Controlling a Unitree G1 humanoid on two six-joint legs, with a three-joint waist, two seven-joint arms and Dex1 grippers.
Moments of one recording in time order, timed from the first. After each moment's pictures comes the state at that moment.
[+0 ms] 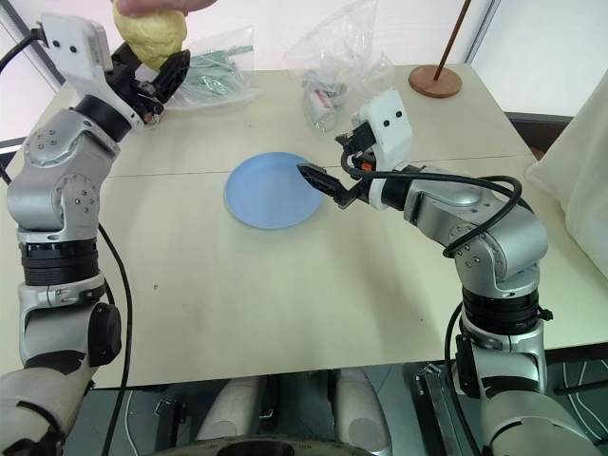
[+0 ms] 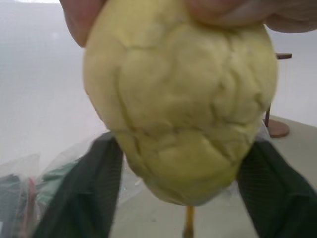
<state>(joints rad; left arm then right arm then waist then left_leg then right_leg) -0.84 0.50 0.21 0.04 -0.38 0.44 -0.38 -0.69 -0.51 -0.06 -0.44 0.66 1.05 0.38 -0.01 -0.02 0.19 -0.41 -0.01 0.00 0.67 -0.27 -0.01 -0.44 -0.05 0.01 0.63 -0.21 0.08</state>
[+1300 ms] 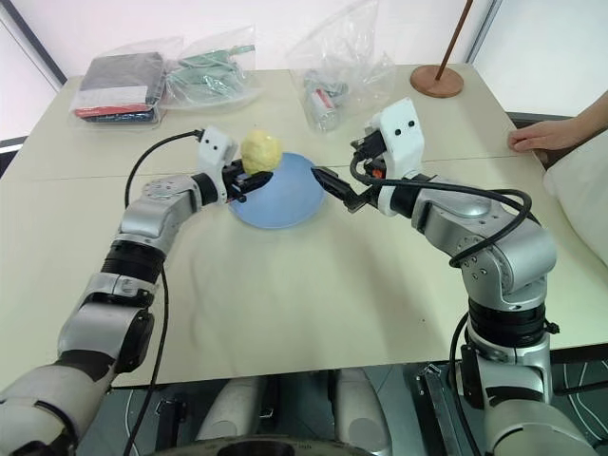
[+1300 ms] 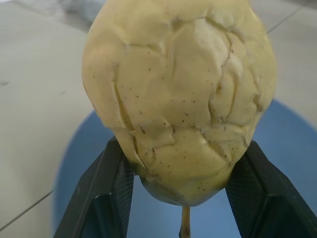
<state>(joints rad) -0.89 0.34 -0.09 0.60 -0.19 0.32 -0.71 -0.63 -0.52 -0.09 -0.50 0.65 1.07 0.31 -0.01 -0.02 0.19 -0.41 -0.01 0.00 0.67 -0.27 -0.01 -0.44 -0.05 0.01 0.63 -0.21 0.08</state>
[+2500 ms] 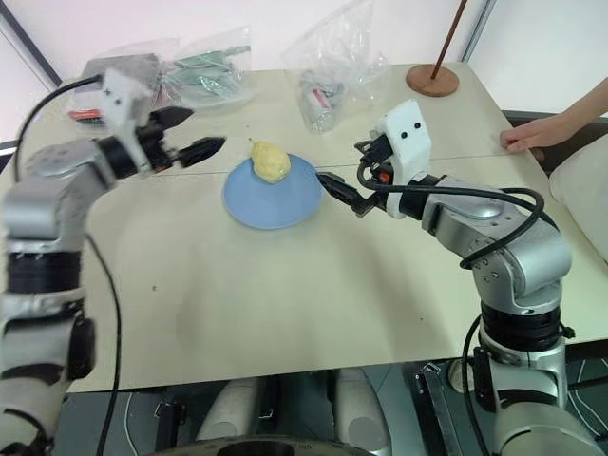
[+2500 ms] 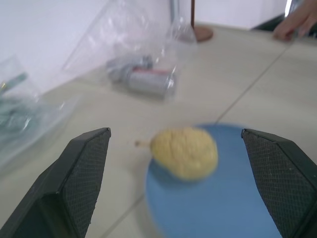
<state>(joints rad) -0.69 0.68 0.16 -0.01 -0.35 0.65 -0.82 -0.61 -0.61 -0.10 -0.50 0.65 1.05 0.41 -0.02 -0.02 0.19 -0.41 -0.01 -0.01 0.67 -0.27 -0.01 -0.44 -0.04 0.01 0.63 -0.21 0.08</state>
